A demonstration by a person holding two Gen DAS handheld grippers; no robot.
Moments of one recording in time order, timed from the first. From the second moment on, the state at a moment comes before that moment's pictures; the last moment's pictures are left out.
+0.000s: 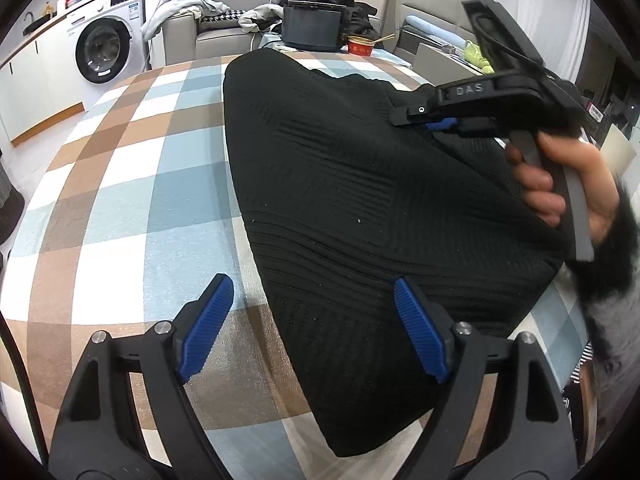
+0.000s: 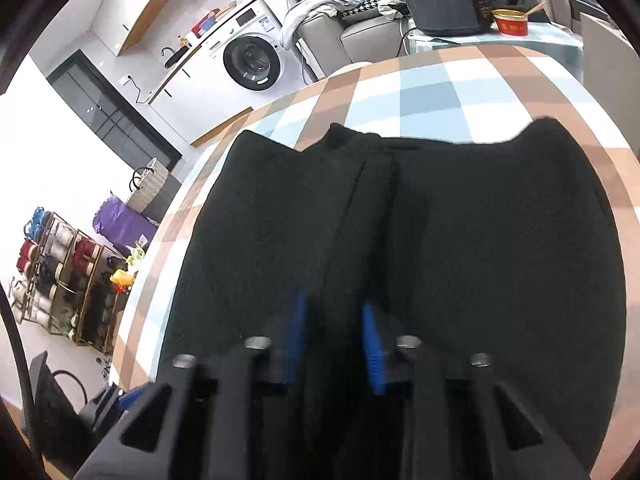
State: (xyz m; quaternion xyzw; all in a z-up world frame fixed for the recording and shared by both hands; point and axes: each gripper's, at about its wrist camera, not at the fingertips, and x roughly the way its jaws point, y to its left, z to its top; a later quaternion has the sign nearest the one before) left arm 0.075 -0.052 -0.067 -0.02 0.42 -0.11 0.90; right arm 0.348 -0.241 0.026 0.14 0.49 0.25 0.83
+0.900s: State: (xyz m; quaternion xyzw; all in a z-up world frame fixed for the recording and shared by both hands) left arm 0.079 -0.044 -0.072 -0.04 0.43 -0.11 0.90; right arm 0.339 -0.255 0.017 0.18 0.48 0.30 0.80
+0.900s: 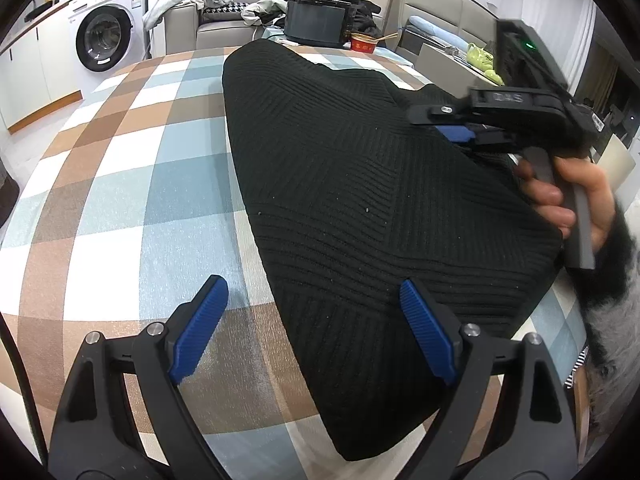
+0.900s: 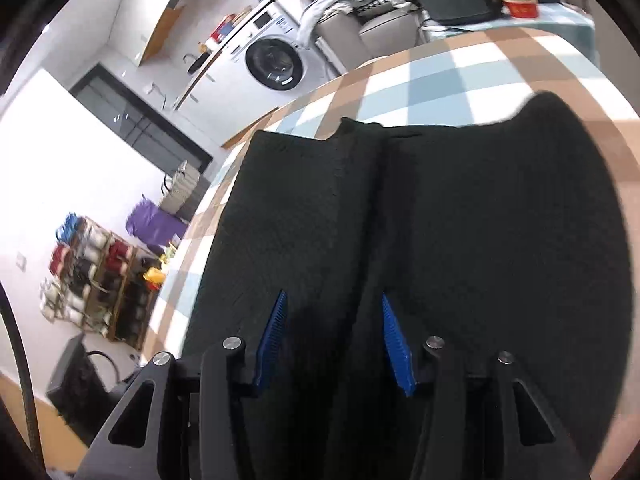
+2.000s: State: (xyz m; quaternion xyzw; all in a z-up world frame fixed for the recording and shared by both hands) left arm 0.084 -0.038 -0.059 -0.05 0.42 -0.10 0.90; right arm 0.279 -0.364 0.019 0.13 0.45 0.19 0.86
